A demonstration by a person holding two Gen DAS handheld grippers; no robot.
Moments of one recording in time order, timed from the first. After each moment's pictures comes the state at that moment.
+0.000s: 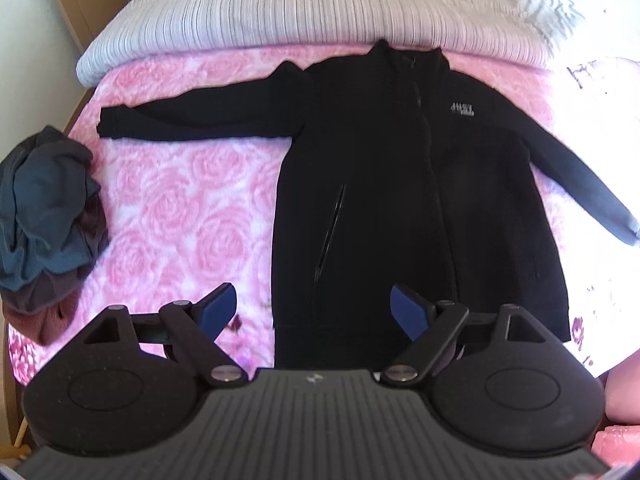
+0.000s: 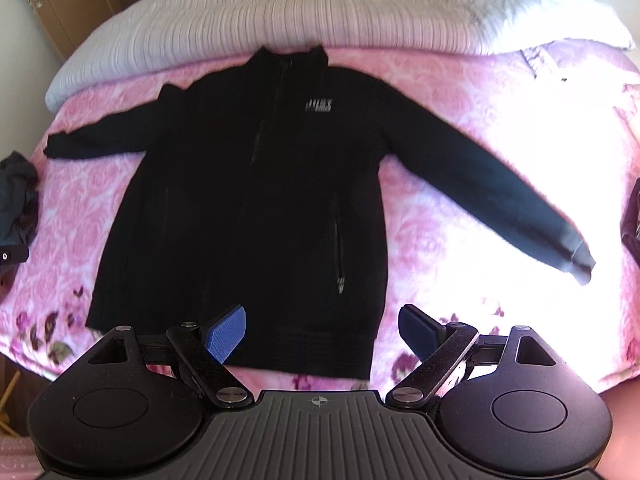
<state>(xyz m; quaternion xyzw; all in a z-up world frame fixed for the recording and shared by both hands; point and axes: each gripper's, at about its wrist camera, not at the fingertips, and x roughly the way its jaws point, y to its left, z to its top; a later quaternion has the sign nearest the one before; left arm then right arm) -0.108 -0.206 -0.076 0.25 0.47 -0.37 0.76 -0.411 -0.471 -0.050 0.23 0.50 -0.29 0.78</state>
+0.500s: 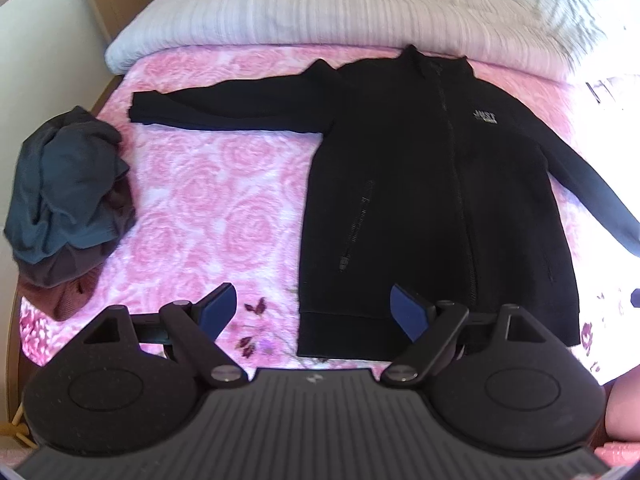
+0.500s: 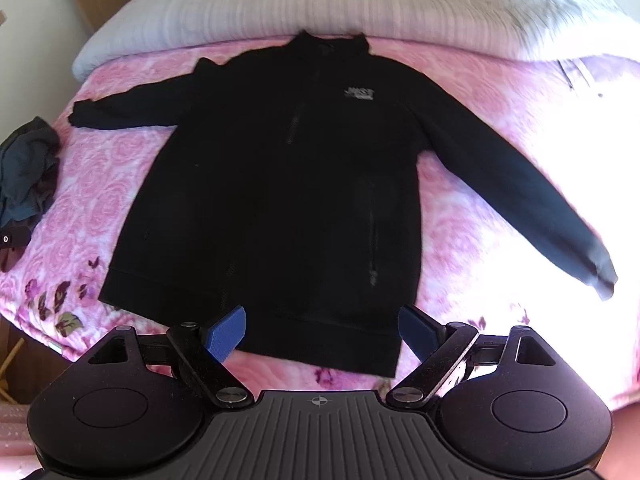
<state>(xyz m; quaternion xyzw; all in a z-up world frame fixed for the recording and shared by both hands) -0.106 -0.174 -0.063 0.23 0.47 -0.33 0.79 -0.387 -0.444 -0.059 0.20 0.52 -0.24 0.80</state>
